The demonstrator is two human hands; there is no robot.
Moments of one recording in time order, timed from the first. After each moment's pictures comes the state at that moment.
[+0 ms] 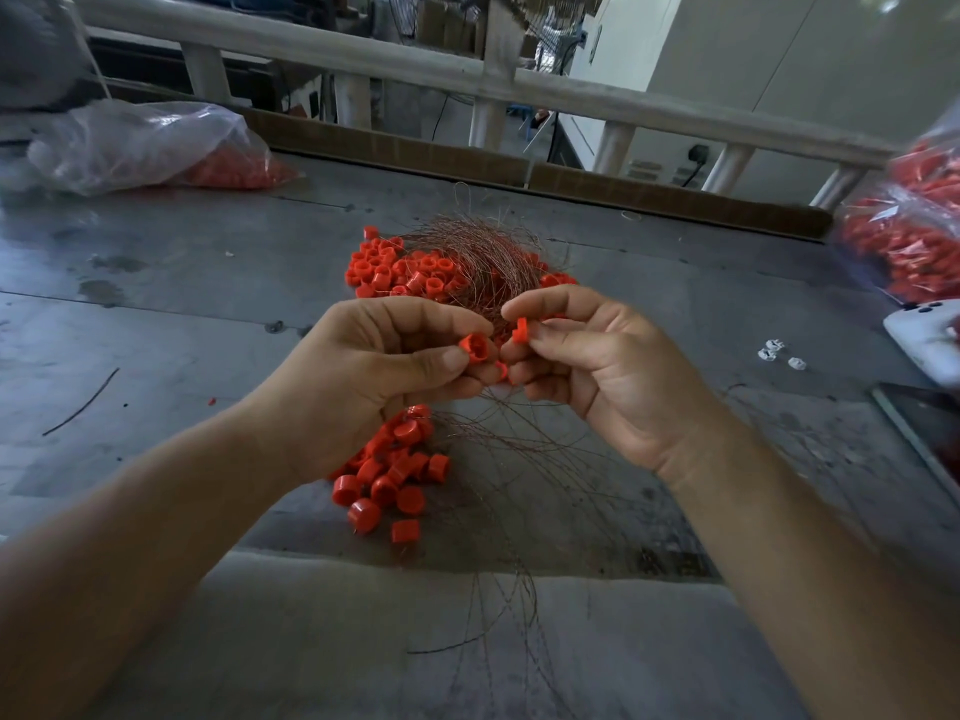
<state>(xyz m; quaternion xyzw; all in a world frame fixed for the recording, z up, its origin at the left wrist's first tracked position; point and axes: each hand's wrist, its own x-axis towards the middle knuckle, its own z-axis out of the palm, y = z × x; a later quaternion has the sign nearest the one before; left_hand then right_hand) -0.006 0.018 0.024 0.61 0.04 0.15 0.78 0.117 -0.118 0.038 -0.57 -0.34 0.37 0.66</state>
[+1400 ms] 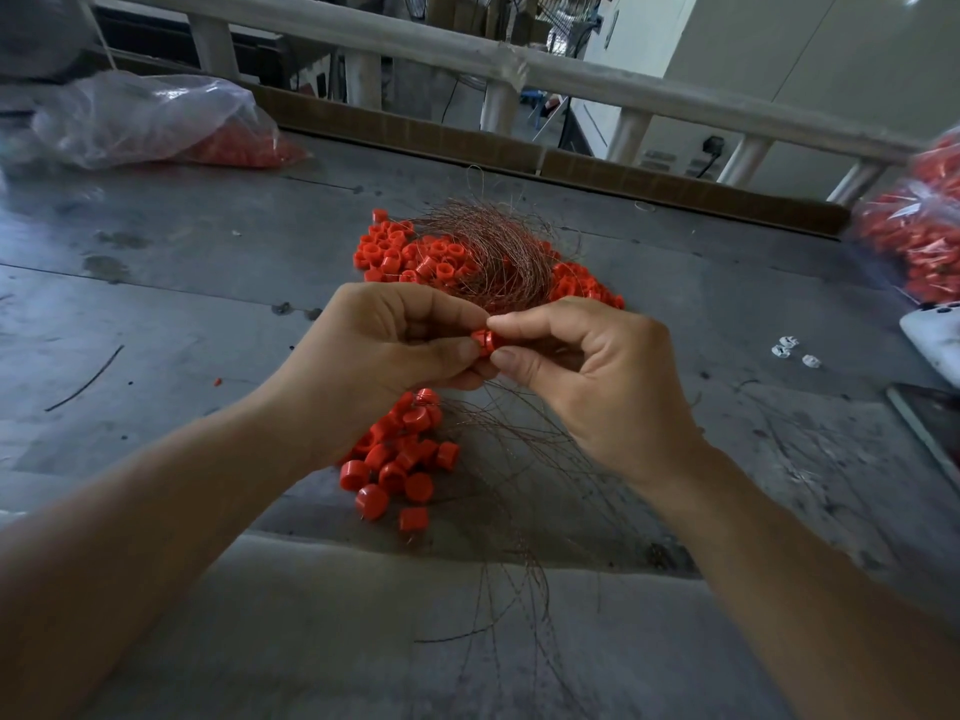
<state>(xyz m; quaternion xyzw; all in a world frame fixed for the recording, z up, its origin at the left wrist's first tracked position) -0.003 0.015 0.020 0.68 0.09 0.21 0.70 0.098 -0.114 0.025 -0.70 -0.52 -0.03 0.49</state>
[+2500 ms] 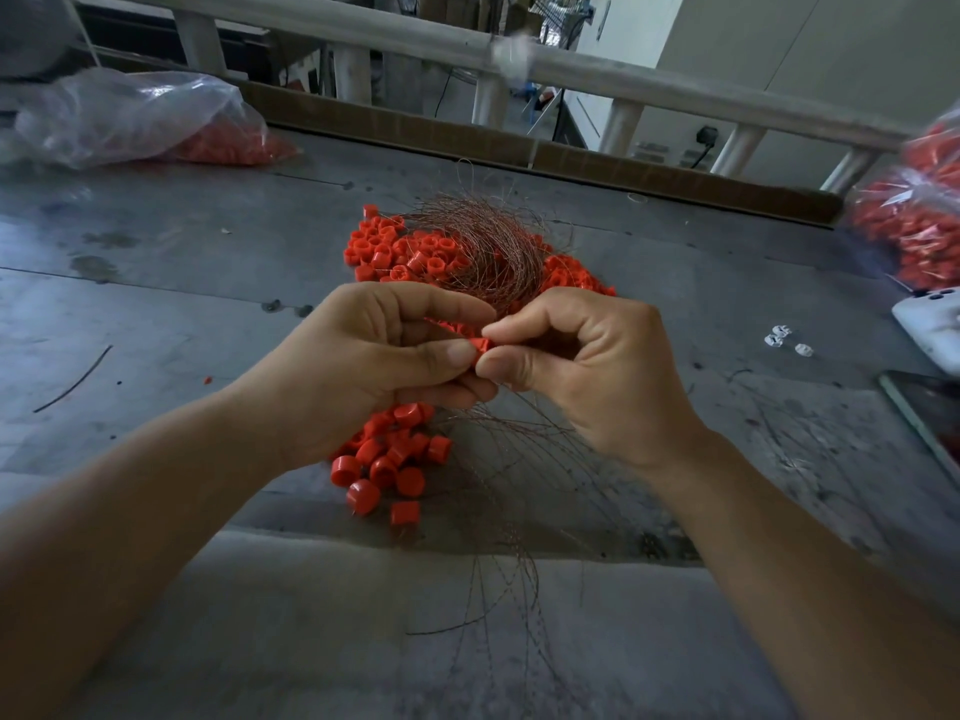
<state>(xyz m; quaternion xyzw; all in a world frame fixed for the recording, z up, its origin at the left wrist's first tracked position) -0.008 0.019 0.021 0.66 0.04 0.12 0.74 0.103 -0.116 0.025 -0.65 -0.56 0.00 0.52</state>
